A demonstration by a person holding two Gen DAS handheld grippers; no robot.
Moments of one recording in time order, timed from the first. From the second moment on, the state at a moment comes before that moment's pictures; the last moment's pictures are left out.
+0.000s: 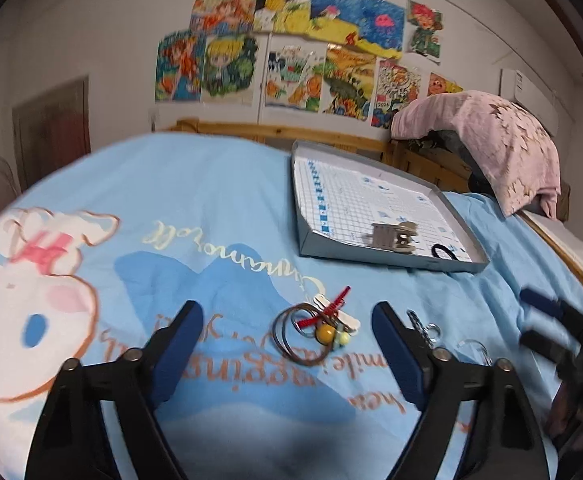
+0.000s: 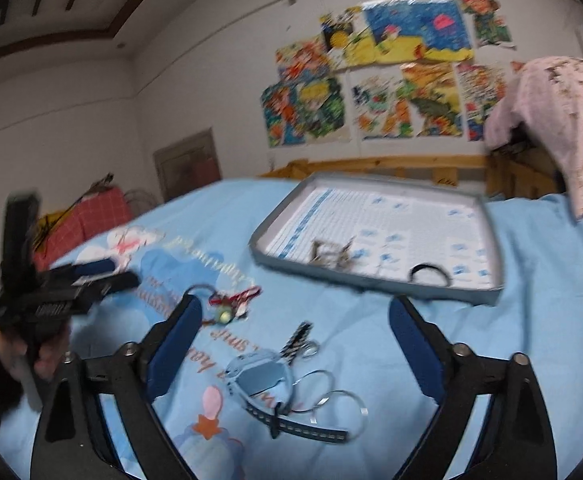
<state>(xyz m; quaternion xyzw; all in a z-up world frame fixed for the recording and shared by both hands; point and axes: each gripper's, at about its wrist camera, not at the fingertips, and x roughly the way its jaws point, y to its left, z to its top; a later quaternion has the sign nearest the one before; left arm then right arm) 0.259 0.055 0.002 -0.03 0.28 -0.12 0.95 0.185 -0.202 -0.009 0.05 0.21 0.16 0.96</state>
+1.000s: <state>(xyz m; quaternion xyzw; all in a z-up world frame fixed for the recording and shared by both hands) 0.281 0.043 -0.059 -0.05 0.32 -0.20 0.92 0.222 -0.156 -0.070 0.01 0.34 0.23 0.91</state>
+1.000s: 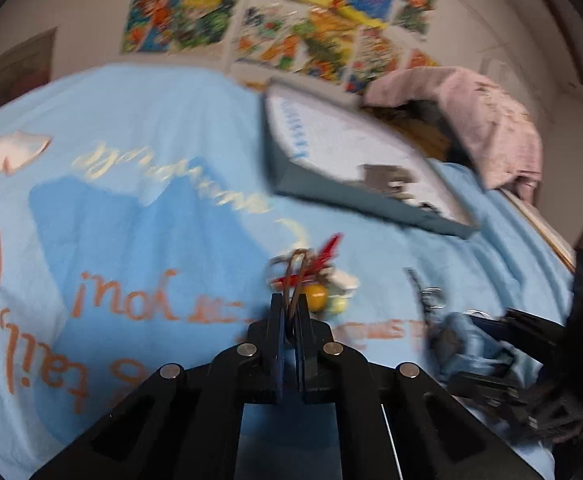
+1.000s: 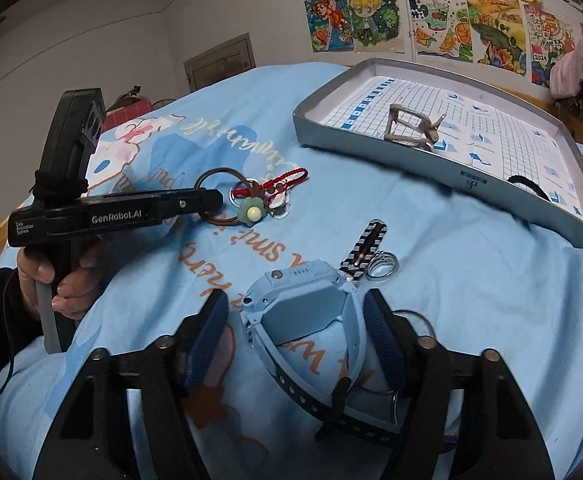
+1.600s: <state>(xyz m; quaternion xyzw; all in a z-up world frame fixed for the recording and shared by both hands) 0.223 0.005 0.000 0.03 0.25 -0.21 0.95 0.202 -0.180 -0.046 0.05 0.28 0.22 0.93</state>
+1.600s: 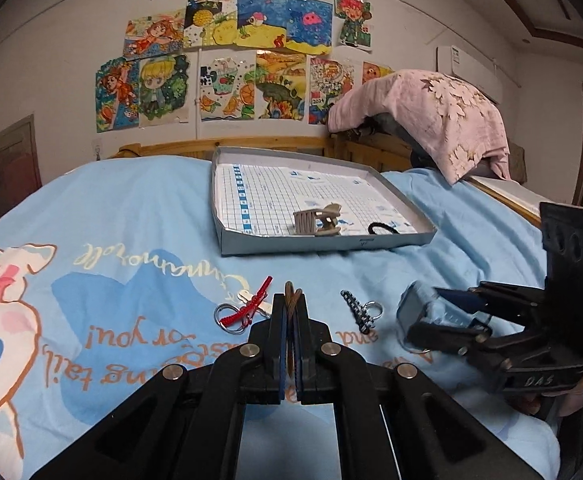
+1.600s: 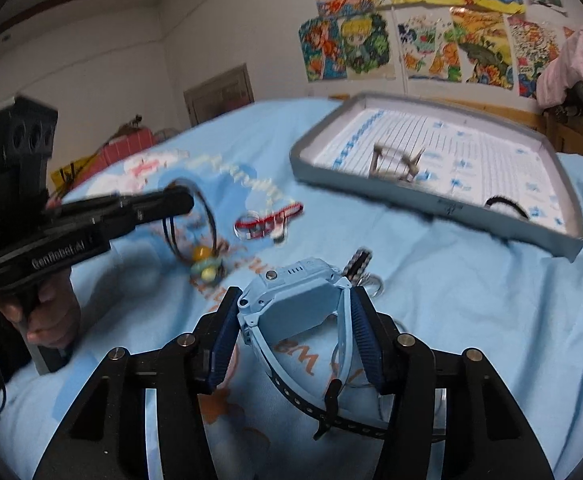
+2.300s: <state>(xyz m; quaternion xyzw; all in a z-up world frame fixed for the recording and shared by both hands) 0.303 -0.076 0.068 -0.02 0.24 -0.22 0.95 0.276 -0.292 0.011 0.09 0.18 0.12 0.97</state>
